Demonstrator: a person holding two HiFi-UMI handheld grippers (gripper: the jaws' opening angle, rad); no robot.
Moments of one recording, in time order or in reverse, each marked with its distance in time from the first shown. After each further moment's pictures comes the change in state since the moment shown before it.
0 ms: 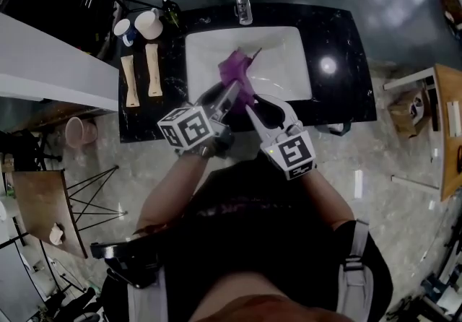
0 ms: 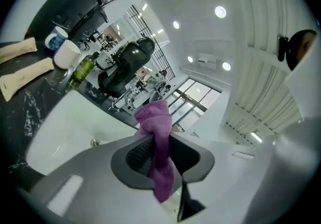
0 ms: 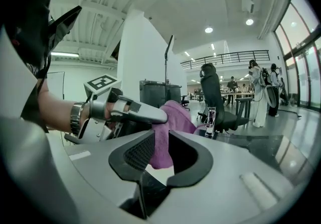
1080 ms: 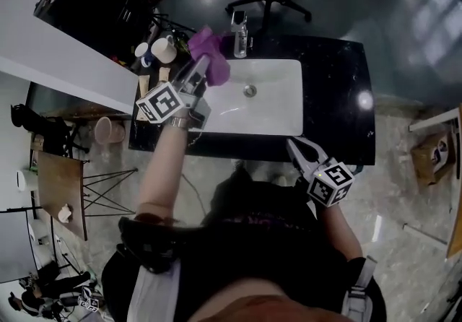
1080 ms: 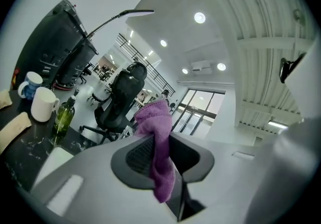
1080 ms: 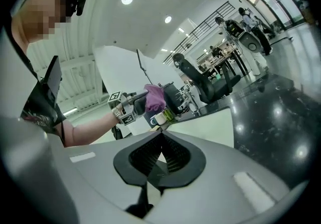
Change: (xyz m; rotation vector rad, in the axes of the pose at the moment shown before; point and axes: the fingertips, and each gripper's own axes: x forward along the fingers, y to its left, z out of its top) left arm 0.068 -0.015 0.130 0.198 -0.241 0.084; right arm -0.112 -0.133 -0.057 0.546 -0.023 0.194
